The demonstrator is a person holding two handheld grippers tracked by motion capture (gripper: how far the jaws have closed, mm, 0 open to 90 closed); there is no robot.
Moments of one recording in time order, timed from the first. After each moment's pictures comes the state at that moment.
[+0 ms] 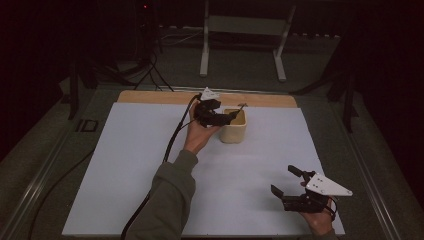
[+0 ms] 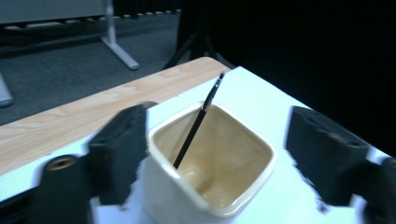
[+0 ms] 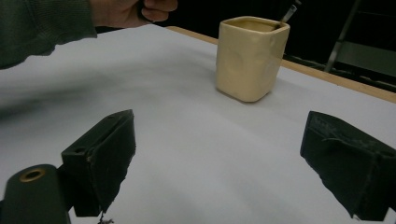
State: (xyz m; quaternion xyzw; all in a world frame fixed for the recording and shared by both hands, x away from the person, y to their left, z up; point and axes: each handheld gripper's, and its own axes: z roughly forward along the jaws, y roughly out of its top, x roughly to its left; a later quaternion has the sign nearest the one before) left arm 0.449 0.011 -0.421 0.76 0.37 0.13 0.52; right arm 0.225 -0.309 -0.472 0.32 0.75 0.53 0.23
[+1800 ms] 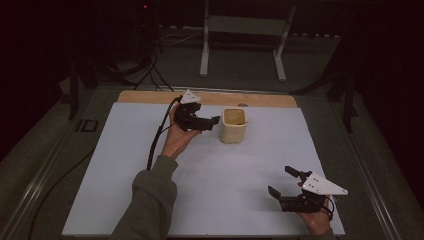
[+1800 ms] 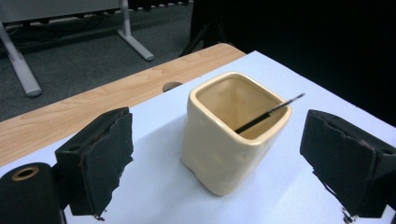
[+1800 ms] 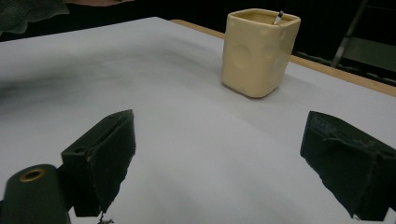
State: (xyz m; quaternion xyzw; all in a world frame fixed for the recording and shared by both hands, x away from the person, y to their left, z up) left arm 0.426 0.061 -0.412 0.78 0.36 0.14 0.50; right arm 0.227 -0.304 -0.475 0.31 0.76 0.52 0.23
